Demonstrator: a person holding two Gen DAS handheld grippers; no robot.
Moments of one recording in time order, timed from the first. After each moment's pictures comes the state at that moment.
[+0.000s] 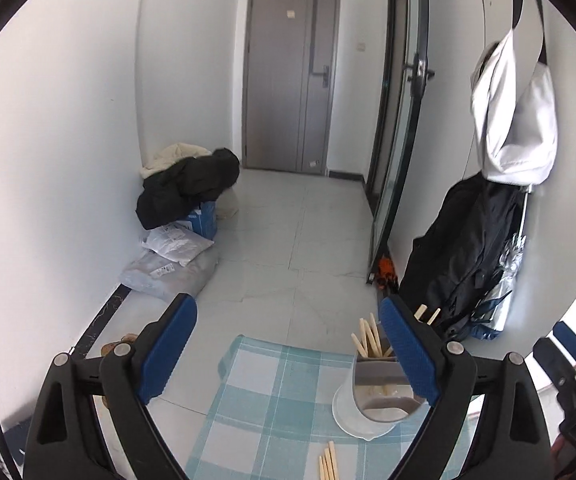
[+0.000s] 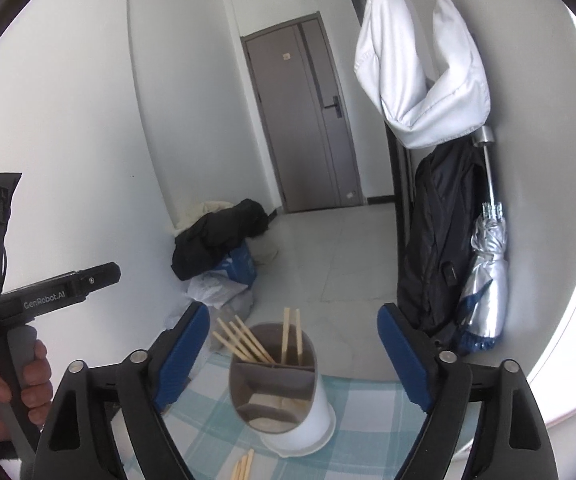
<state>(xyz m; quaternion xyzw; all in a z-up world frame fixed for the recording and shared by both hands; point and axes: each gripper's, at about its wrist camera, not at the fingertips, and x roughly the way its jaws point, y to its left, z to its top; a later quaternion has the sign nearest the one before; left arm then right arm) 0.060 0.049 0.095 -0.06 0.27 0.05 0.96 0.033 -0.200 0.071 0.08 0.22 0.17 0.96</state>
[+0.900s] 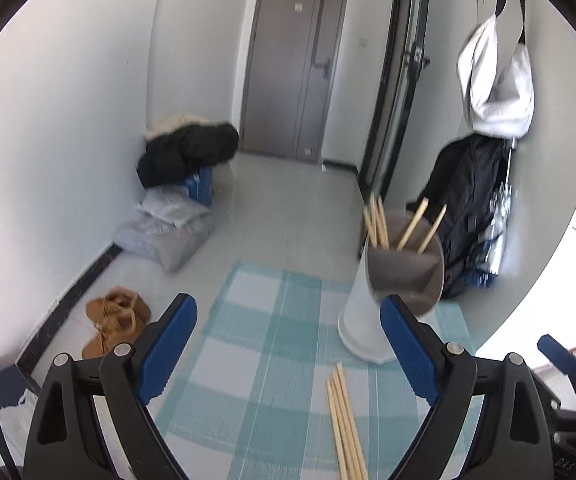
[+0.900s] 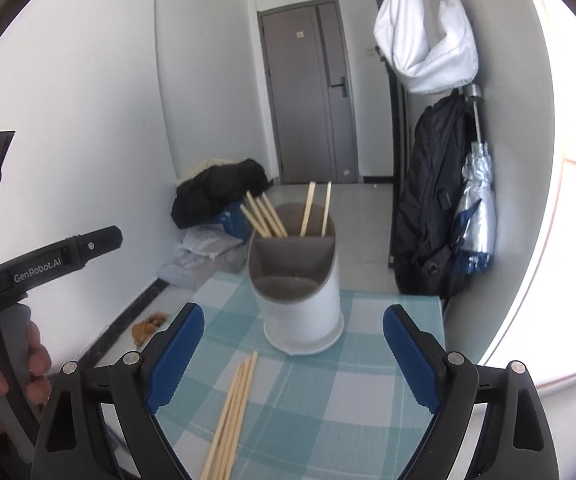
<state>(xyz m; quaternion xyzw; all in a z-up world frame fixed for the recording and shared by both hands) -0.005 0.057 -0.008 -0.09 0.29 0.02 0.95 -0.054 -0.165 -0.019 0.03 0.26 0.16 0.95</state>
